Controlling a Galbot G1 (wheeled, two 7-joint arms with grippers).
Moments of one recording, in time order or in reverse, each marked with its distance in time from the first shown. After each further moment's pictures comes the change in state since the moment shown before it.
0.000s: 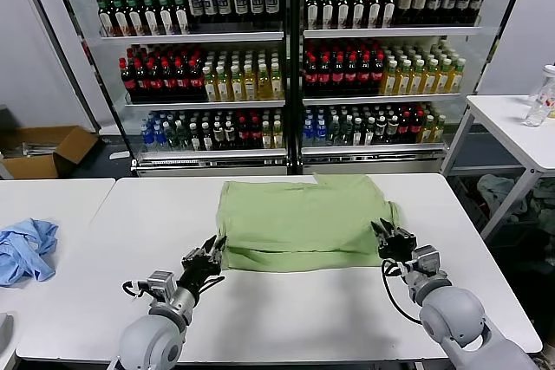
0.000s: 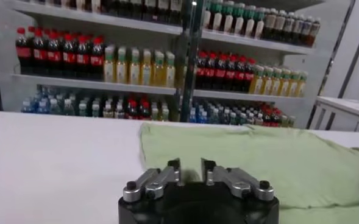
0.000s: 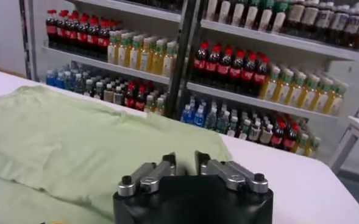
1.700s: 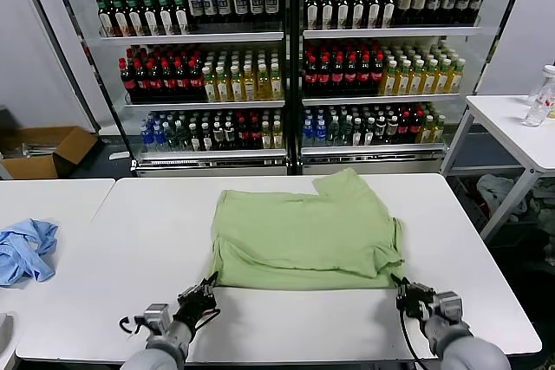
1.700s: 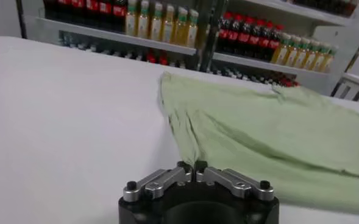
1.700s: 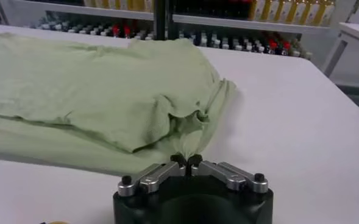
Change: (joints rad) left arm 0.224 -0.018 -0.065 -0.072 -0.062 0.017 -0.024; right arm -0.457 0.044 0.216 0.223 0.110 -0.116 0.025
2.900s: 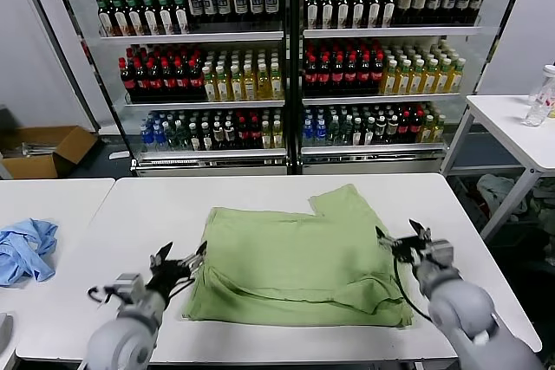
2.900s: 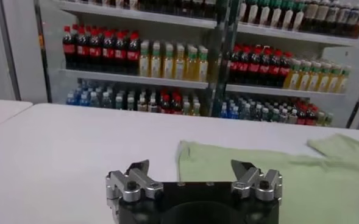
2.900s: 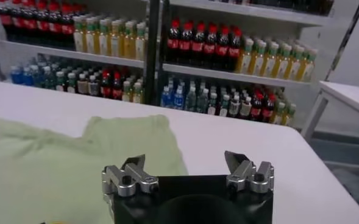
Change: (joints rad) left arm -0.309 0.113 0.027 0.155 -0.060 0.038 -0.029; right arm 0.748 0.072 -0.267 -0.484 0.048 -0.039 0.016
